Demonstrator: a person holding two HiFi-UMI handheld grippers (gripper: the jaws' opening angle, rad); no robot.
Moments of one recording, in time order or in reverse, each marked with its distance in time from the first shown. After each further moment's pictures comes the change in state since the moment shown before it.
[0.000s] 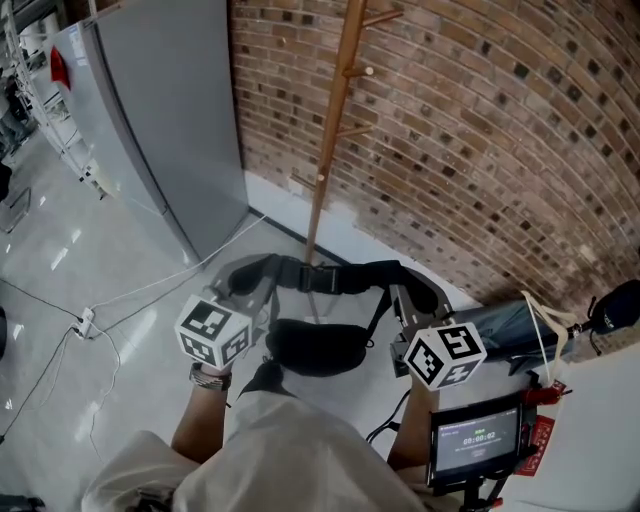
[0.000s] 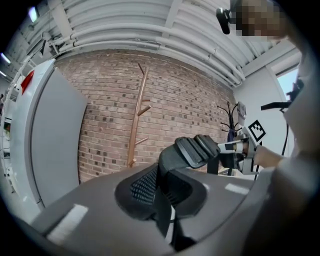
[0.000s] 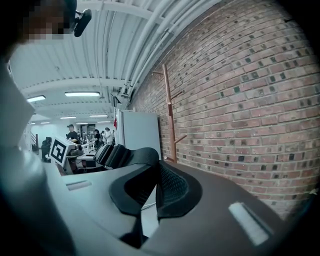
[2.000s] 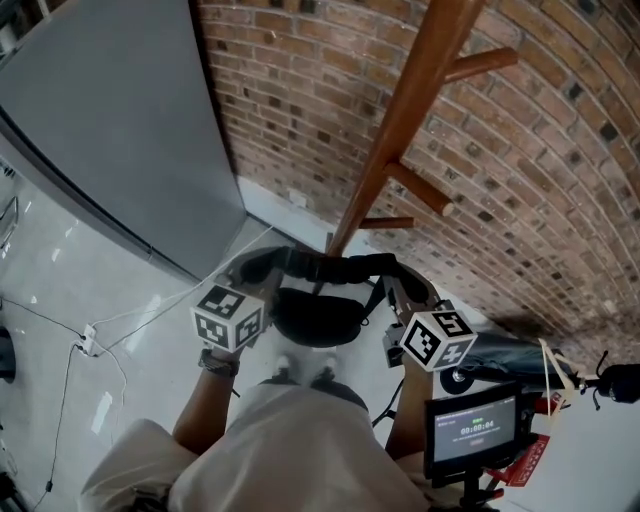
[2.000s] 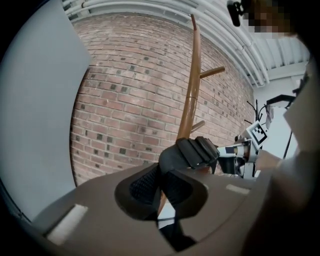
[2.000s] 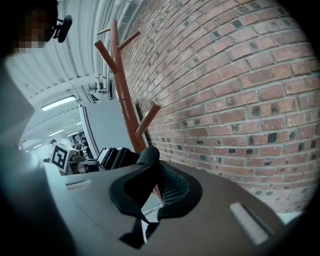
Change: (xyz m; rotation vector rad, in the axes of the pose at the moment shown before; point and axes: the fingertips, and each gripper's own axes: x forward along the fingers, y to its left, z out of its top) left arm 0.200 0.191 -0.027 -0.135 0.194 -0.032; right arm 0.252 -0.112 -0.007 0.229 0.147 -0.029
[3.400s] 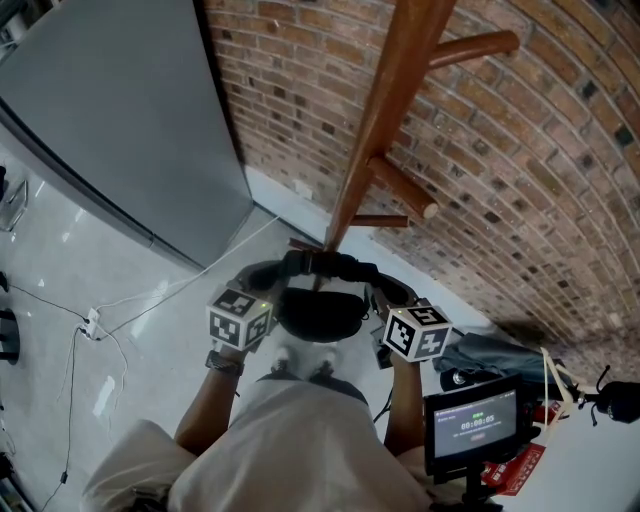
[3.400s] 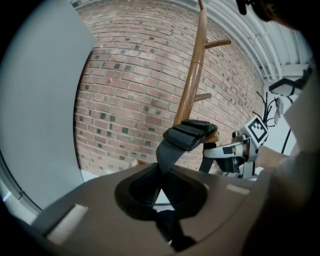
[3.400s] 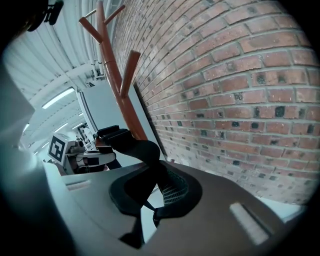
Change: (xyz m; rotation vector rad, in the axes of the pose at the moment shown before) left arm 0.017 -0.009 -0.072 -0.057 0.153 0.055; right arm 0.026 -0.021 -0.076 0.025 0.220 0.051
